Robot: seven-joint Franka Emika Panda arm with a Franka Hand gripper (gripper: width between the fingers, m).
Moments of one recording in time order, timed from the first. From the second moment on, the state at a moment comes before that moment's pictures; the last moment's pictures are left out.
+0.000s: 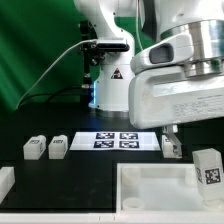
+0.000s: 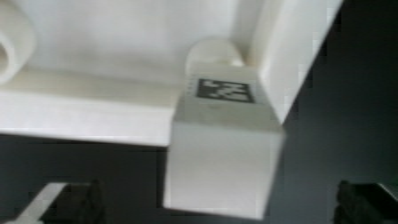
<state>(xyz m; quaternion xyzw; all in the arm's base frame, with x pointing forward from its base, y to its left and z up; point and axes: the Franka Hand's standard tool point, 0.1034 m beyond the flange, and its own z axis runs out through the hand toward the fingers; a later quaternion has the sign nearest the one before) 0.626 0.112 0.109 -0.99 -0.08 -0.08 0.06</state>
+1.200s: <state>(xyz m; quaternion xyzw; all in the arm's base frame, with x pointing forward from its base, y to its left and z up) 0.615 0.123 0.078 -1.00 -0.07 0.00 0.07</state>
